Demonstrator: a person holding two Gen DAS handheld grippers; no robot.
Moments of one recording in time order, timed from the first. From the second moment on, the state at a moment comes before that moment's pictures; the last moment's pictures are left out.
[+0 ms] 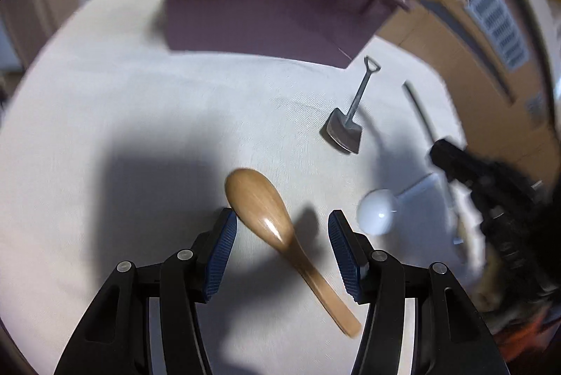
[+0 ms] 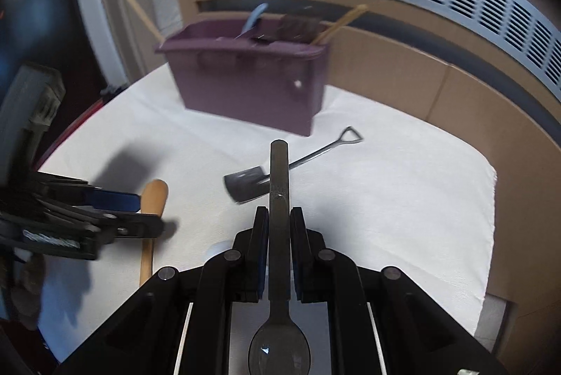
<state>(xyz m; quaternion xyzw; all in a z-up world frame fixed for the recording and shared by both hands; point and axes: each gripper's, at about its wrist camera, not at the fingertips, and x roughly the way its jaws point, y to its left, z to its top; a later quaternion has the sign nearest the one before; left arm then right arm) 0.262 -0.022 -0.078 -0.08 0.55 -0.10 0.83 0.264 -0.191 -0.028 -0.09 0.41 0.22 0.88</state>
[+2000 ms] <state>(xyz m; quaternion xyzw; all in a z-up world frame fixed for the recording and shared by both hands) 0.234 0.049 0.141 -0.09 0.25 -0.13 0.96 0.249 -0.159 0.104 -0.03 0.18 0.27 0.95</state>
